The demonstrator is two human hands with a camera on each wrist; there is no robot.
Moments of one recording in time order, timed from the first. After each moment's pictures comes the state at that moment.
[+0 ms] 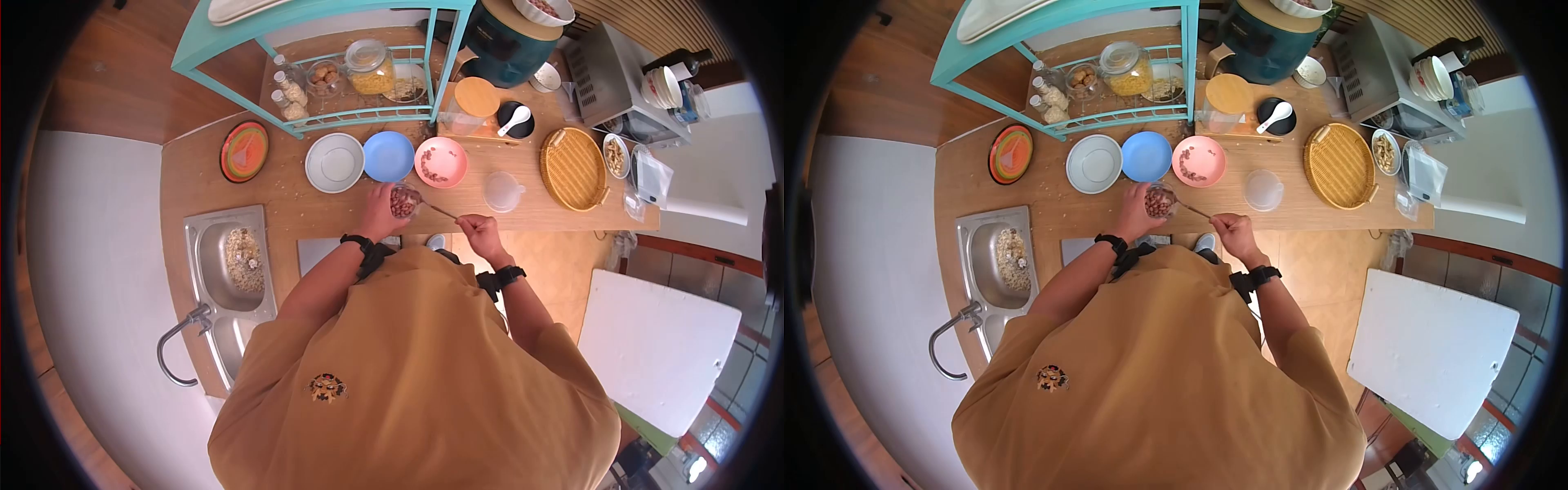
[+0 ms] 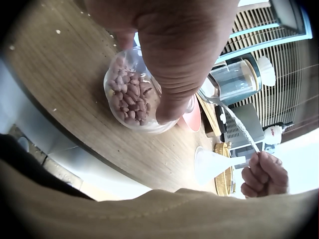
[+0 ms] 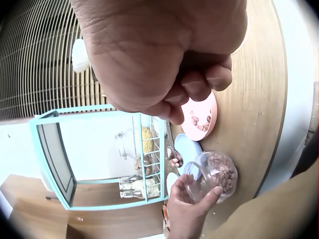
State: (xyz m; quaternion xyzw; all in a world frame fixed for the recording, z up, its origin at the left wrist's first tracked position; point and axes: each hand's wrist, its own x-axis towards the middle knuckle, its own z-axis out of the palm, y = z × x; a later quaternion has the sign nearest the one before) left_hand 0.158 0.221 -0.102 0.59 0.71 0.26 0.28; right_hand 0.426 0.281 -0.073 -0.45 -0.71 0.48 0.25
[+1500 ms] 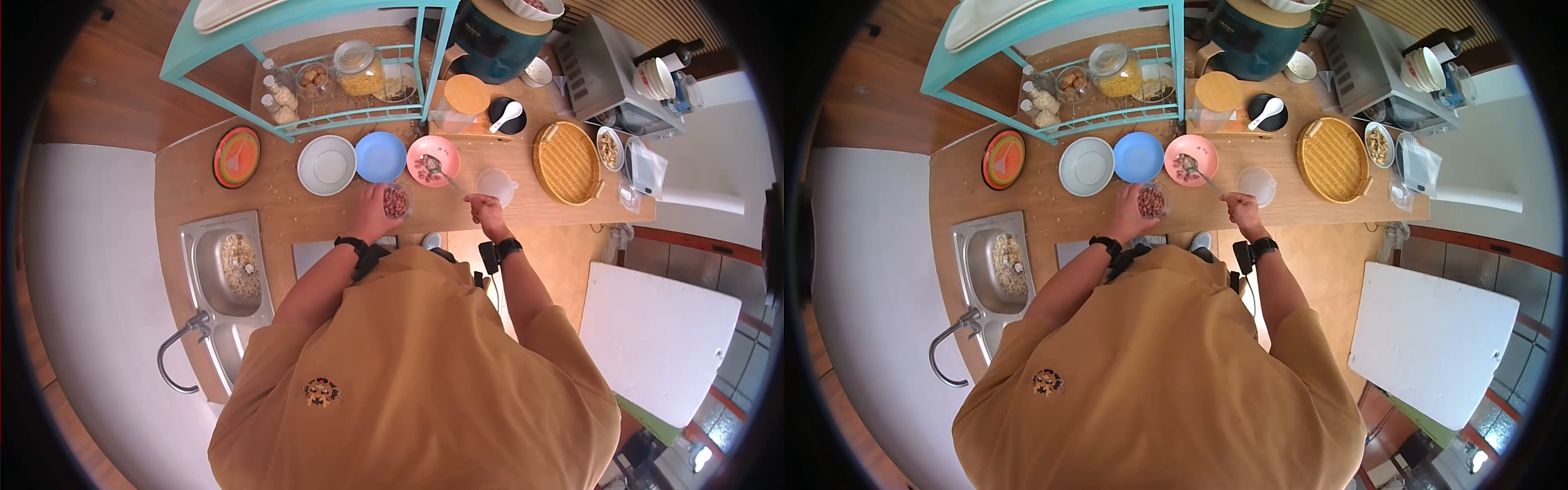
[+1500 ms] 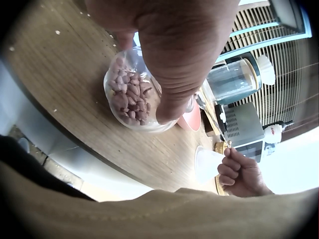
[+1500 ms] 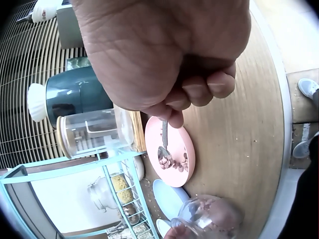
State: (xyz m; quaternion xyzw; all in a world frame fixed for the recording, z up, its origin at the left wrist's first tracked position) left_hand 0.158 0.221 -0.098 0.59 0.72 0.25 0.27; right_hand 0.447 0.331 -0.120 -0.54 -0.39 0.71 0.23
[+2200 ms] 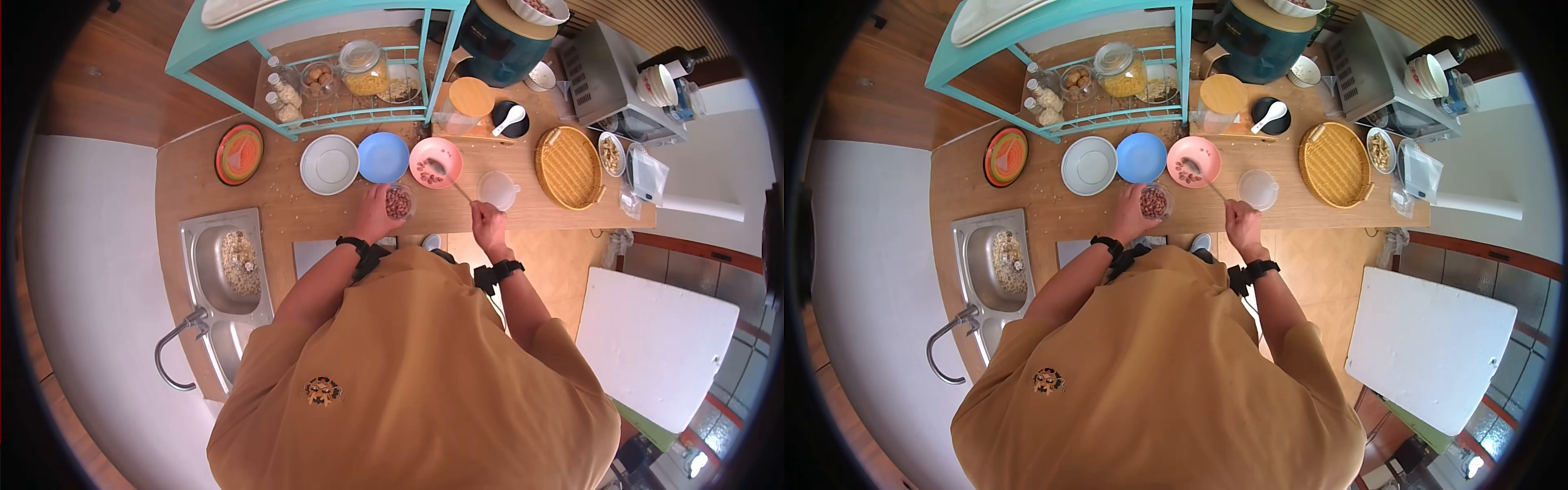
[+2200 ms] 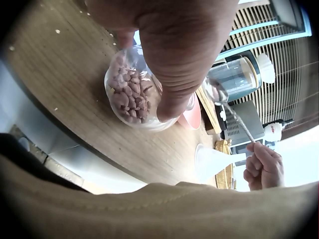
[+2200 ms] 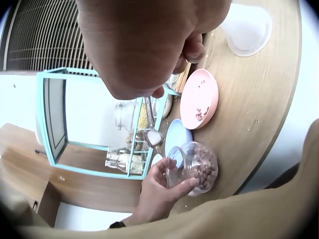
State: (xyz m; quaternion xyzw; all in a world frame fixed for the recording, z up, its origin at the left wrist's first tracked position) left_hand 0.157 0.221 -0.099 0.59 0.71 0.26 0.28; right_hand 0.430 0.303 -0.066 -0.45 -0.80 0.25 0.29
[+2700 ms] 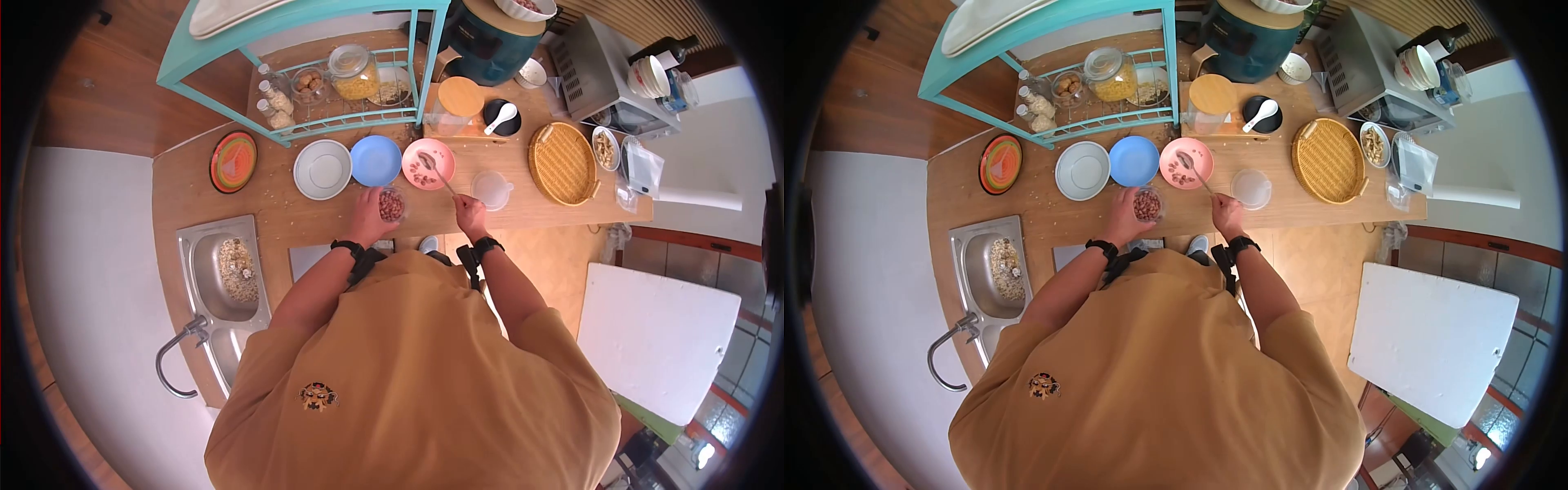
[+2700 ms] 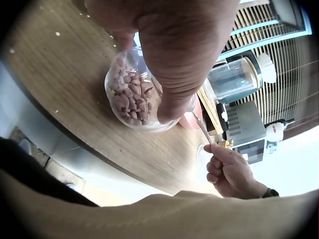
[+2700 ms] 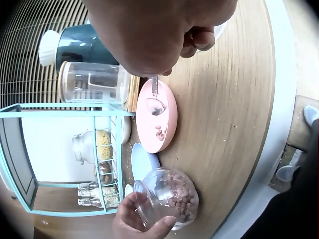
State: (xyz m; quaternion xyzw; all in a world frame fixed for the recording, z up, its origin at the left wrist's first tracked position) left_hand 0.159 0.221 -0.100 0.59 0.71 0.25 0.28; right_hand 0.420 0.320 -0.155 -0.58 -0.72 0.29 0.26
